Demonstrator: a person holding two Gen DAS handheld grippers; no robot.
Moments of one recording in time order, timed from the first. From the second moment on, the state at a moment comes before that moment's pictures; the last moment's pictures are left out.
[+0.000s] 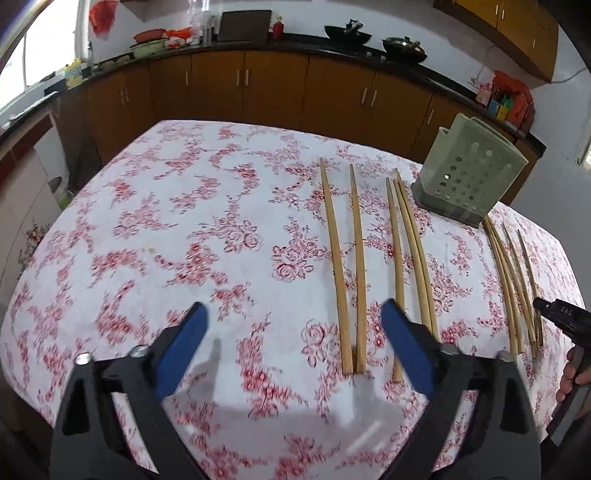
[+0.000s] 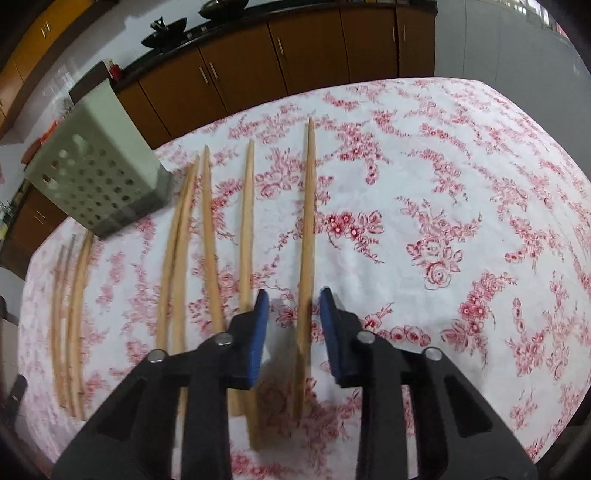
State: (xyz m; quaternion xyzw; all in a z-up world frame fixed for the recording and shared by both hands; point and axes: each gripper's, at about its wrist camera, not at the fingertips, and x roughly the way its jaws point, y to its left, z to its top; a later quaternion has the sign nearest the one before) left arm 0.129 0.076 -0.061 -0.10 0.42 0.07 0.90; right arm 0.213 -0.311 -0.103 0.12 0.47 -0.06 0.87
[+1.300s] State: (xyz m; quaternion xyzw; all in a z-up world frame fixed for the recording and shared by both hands) left arm 0.224 0.070 -0.099 -0.05 0.44 0.01 0.90; right arm 0.239 -0.323 -0.104 0.09 0.43 -0.06 0.90
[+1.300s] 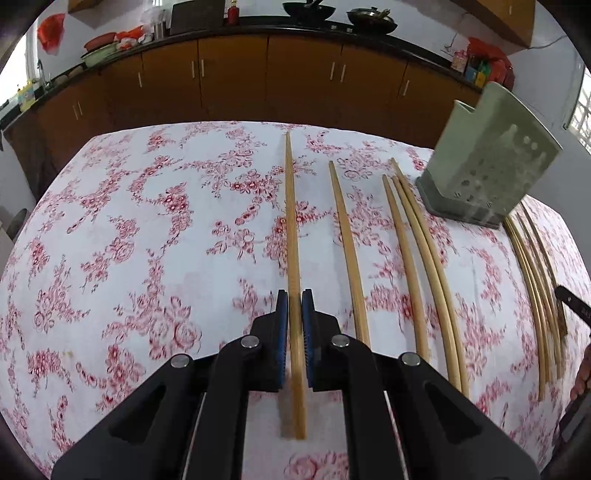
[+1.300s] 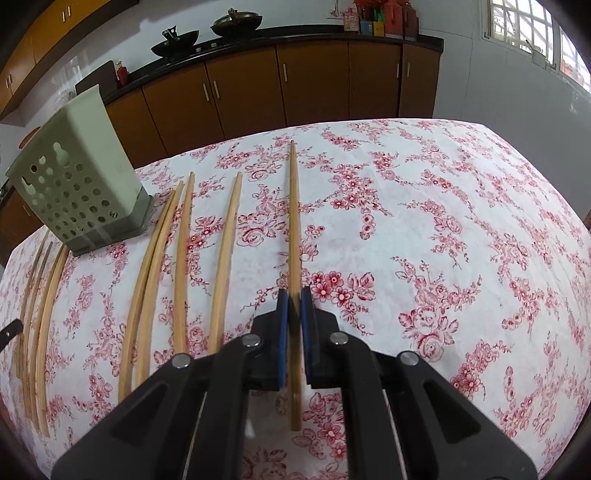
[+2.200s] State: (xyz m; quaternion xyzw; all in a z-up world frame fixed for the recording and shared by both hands) left arm 0.196 0.051 -0.102 0.00 0.43 0.01 0.90; right arm 0.211 -0.317 -0.102 0.08 0.42 -0.06 0.90
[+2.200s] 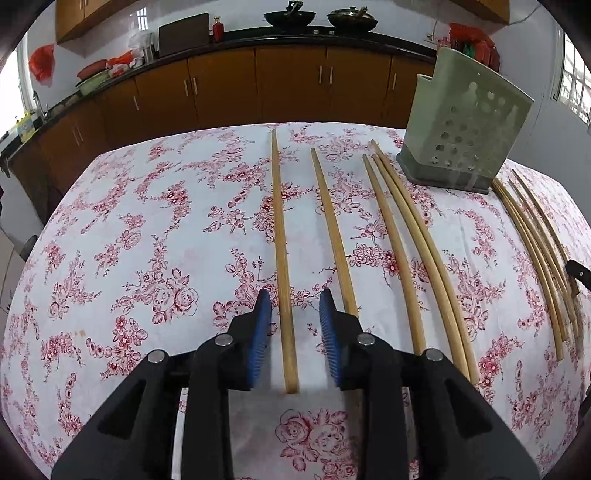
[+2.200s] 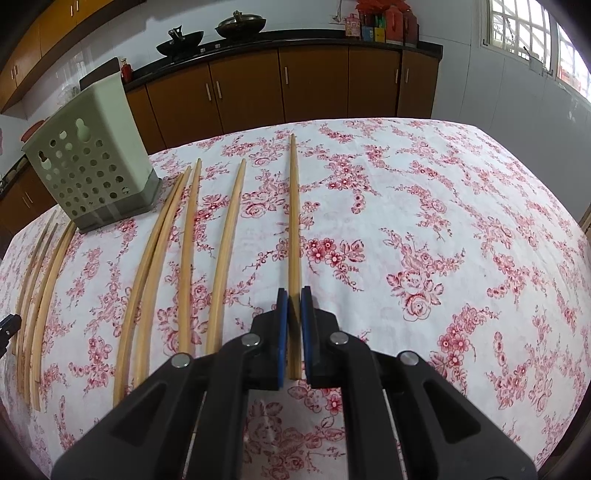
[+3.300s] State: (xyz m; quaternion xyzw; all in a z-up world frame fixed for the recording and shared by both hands) left arm 0.151 0.066 0.011 -0.05 0.29 0.00 0.96; right arm 0.161 -0.333 0.002 0.10 0.26 -0.04 0.96
